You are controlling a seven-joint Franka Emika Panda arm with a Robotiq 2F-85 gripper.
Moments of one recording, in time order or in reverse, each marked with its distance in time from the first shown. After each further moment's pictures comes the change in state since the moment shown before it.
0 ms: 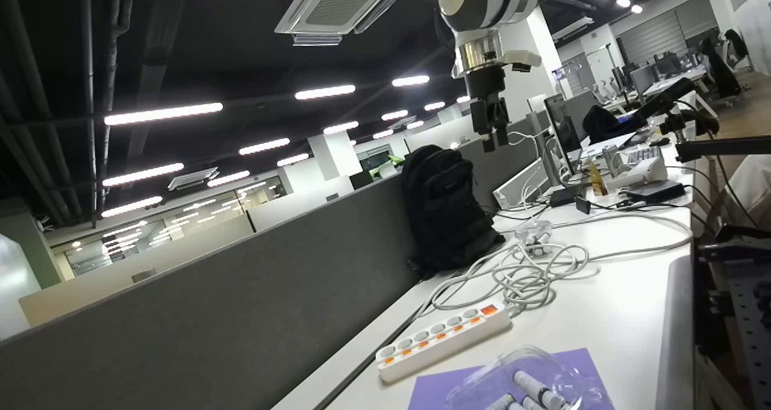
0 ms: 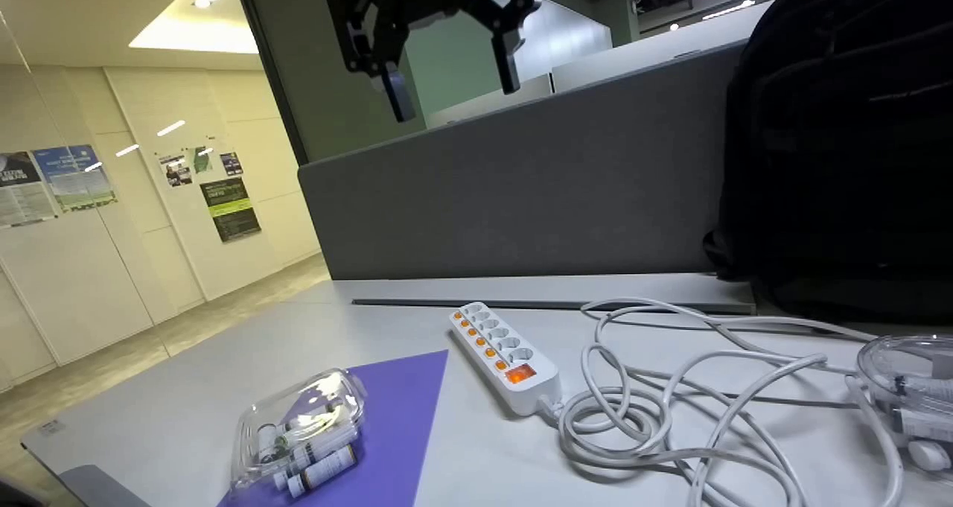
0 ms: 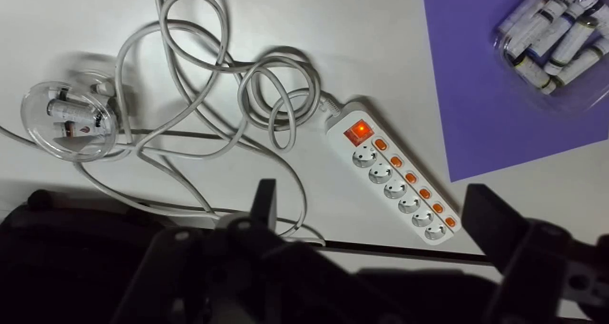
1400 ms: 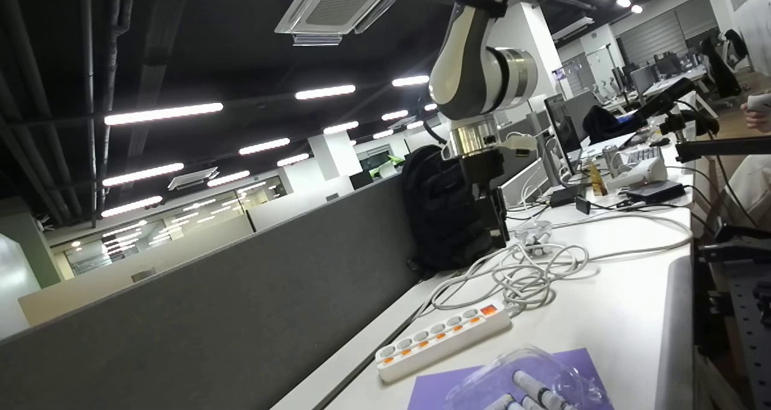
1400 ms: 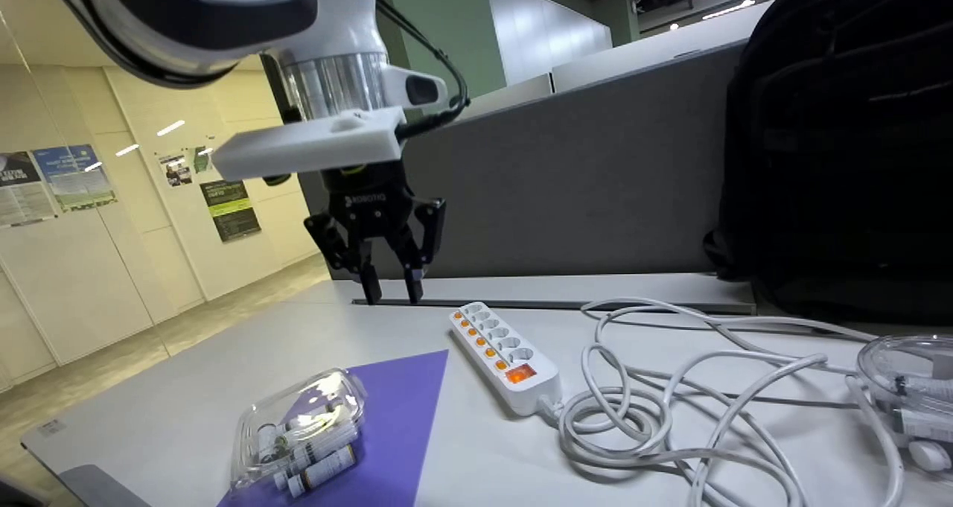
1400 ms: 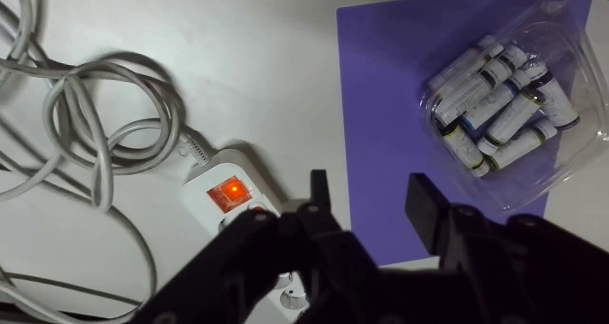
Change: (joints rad) arm 0.123 0.221 0.118 -0.204 0.188 0.293 -0.116
